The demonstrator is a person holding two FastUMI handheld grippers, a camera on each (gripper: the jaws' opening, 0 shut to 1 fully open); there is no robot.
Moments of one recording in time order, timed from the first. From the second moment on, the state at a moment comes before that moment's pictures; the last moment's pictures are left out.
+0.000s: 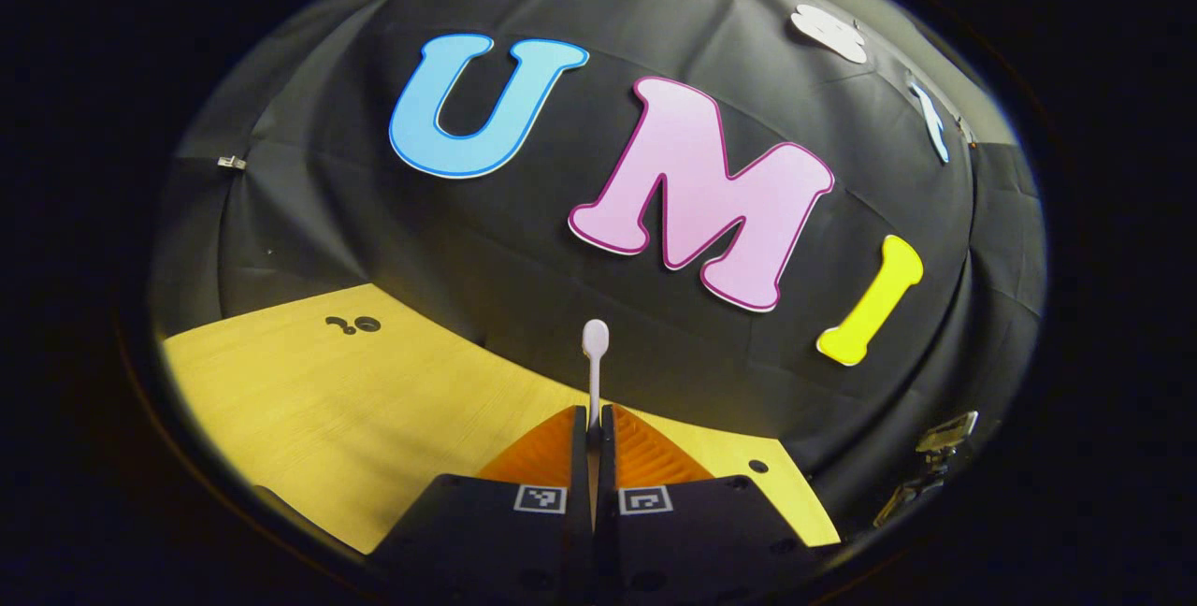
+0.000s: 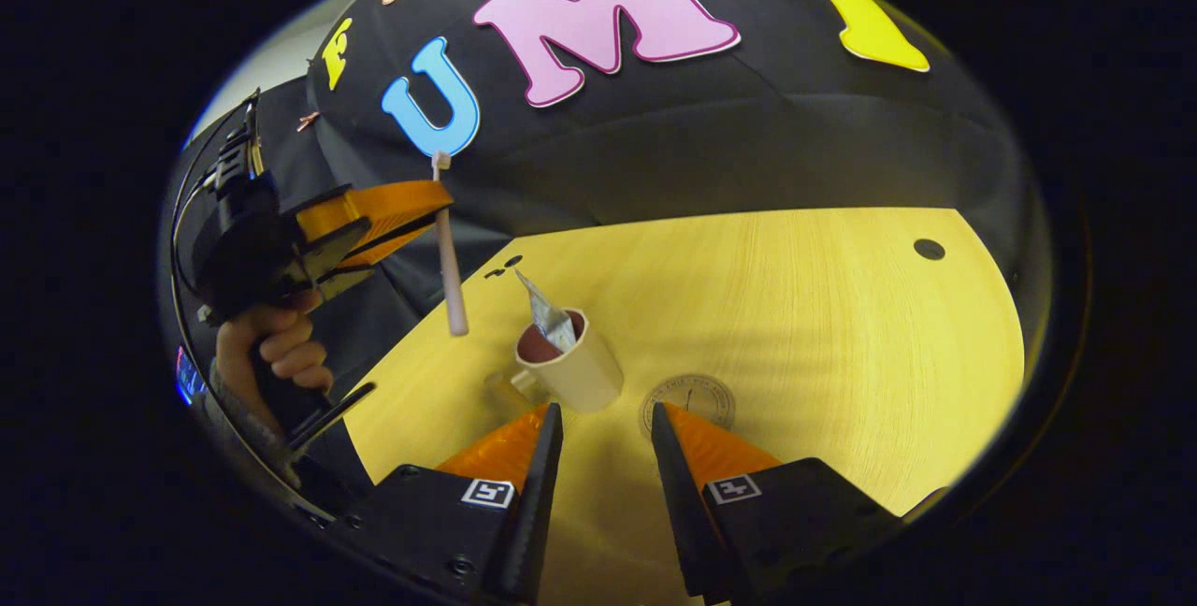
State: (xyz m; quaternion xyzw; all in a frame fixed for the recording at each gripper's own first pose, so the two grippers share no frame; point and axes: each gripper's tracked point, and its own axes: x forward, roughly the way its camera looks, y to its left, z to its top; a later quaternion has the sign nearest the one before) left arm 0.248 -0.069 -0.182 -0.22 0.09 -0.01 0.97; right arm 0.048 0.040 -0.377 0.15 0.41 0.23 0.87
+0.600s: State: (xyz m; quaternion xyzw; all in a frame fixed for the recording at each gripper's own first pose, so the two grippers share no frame) left arm 0.274 -0.047 -0.262 -0.23 0.08 0.09 0.96; right arm 0.026 -0.009 -0.383 0.16 0.42 0.17 0.88
